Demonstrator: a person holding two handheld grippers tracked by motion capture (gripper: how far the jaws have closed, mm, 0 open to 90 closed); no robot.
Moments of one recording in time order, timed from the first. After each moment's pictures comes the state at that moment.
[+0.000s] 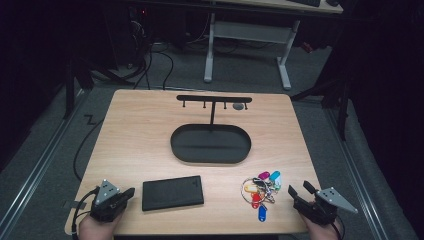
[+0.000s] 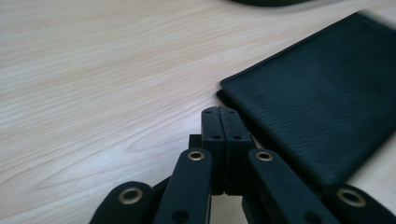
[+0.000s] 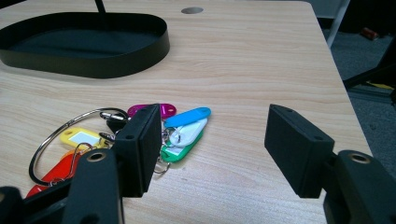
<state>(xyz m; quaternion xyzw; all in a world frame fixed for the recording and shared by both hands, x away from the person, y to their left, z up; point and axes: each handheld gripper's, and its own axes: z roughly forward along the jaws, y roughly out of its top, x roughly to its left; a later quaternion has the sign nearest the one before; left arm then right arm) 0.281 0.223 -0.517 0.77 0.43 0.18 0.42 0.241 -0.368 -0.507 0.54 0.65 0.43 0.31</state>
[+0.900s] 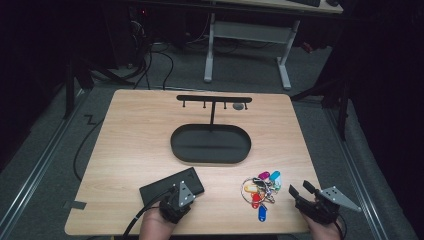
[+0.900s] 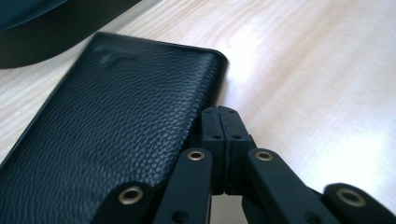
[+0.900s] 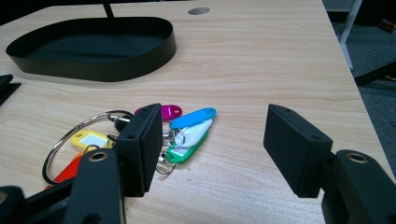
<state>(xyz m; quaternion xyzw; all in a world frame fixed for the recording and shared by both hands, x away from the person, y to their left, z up) 0.293 0.049 -0.521 0.88 0.30 0.17 0.33 0.242 -0.375 -0.506 0.55 0.65 0.45 0.29</state>
